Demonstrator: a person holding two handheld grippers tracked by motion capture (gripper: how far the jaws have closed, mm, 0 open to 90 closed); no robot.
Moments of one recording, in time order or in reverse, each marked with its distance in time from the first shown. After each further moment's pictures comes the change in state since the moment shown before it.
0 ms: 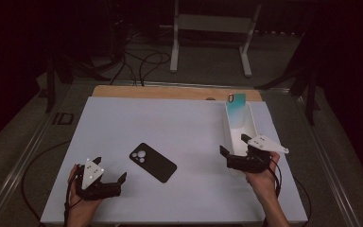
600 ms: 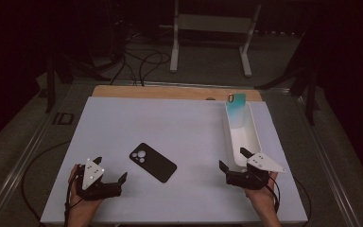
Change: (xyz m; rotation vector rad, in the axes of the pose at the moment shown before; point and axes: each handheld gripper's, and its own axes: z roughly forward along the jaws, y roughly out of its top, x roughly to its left) left arm -0.002 0.001 0.000 -0.005 -0.001 0.005; right arm 0.012 -0.042 -0.012 -0.025 0.007 -0.036
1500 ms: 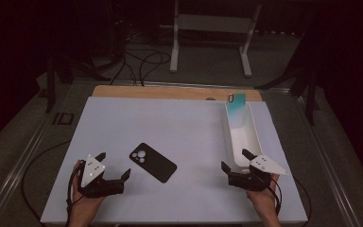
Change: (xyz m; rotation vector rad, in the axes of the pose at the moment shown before) left arm -0.006 0.025 -0.005 -0.056 -0.053 -0.009; right arm -0.005 -0.008 -0.002 -0.020 -0.002 0.022
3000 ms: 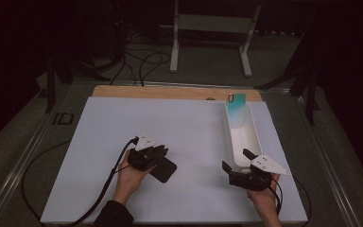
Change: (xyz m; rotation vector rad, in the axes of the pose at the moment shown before) left arm -0.049 0.045 0.122 0.158 -0.285 -0.024; right arm -0.002 0.000 -0.001 0.001 -0.008 0.008
